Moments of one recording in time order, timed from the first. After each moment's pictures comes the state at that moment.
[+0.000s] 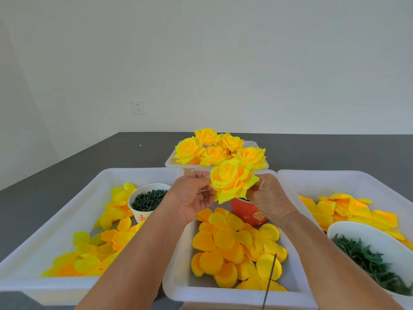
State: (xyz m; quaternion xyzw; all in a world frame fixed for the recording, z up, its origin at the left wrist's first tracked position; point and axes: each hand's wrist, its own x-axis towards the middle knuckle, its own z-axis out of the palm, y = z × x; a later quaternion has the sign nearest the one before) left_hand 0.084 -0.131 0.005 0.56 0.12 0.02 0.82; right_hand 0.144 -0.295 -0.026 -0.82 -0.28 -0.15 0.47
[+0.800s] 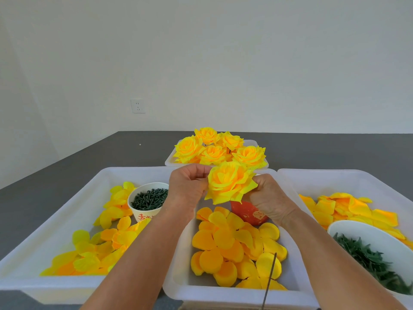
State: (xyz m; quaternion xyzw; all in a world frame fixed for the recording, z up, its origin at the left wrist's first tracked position) left_hand 0.079 -0.138 0.005 0.70 0.04 0.20 0.69; right_hand 0.146 -0.296 -0.027 -0.81 -0.28 -0.05 0.51
